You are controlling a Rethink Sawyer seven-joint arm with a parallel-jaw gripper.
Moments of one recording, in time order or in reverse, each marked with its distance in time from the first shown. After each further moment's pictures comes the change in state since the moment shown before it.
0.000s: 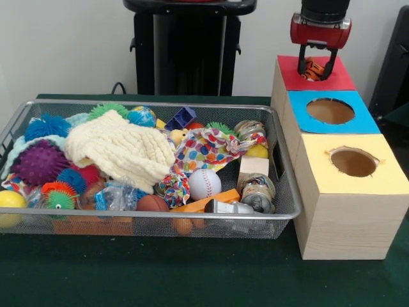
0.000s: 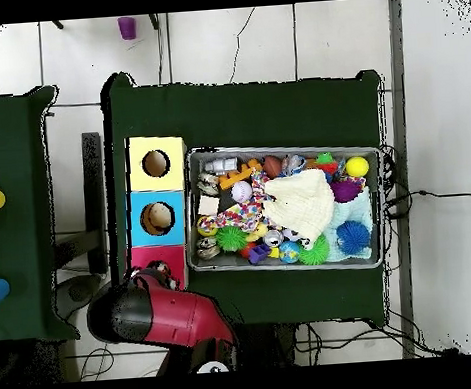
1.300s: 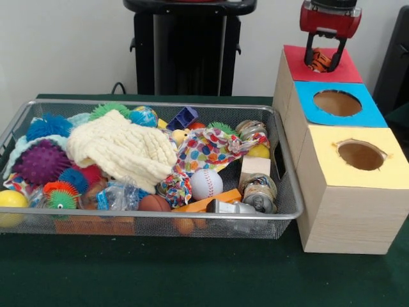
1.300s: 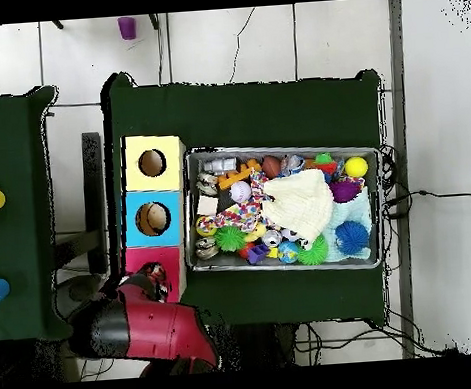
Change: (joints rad) arm 0.153 -0.013 -0.125 -0.050 -0.033 0.020 0.091
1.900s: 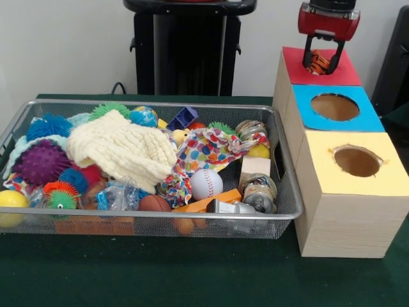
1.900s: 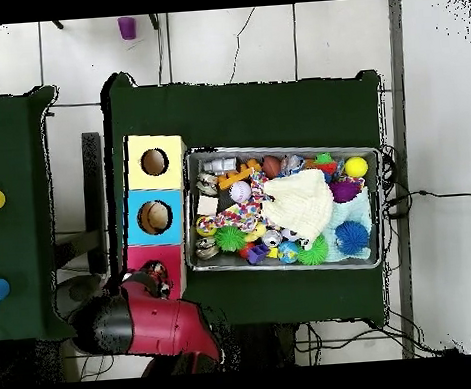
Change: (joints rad) arm -0.040 0.003 0.026 0.002 -0.004 0.001 0.013
